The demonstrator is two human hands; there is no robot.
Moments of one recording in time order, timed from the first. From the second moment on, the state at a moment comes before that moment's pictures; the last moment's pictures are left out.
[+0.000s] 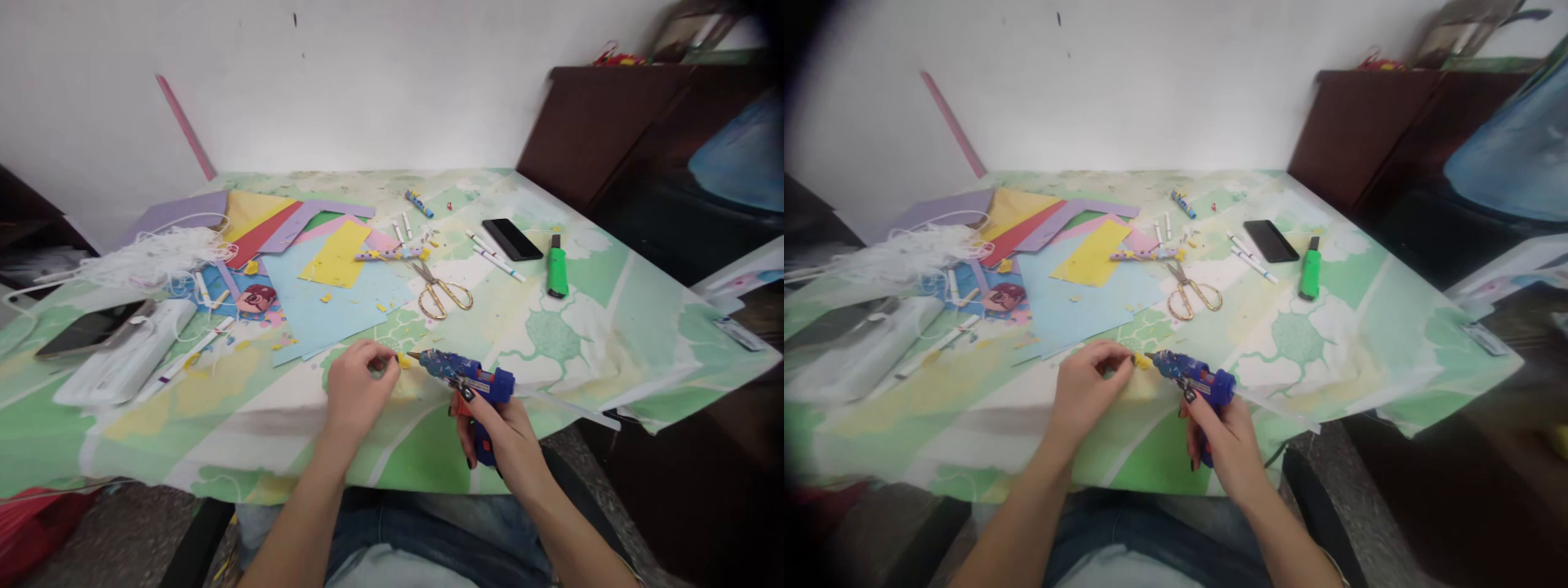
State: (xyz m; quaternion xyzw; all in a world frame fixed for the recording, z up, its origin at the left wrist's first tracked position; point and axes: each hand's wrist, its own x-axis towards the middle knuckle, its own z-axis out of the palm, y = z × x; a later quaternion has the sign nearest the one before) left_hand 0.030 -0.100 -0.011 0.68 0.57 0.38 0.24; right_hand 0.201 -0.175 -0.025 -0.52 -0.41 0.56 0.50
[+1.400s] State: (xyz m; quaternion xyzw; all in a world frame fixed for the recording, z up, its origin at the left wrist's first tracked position) left_hand 0.022 -0.100 -0.013 0.41 0.49 0.58 0.51; right_hand 0.160 -0.188 -0.026 -0.54 -0.40 0.49 0.55
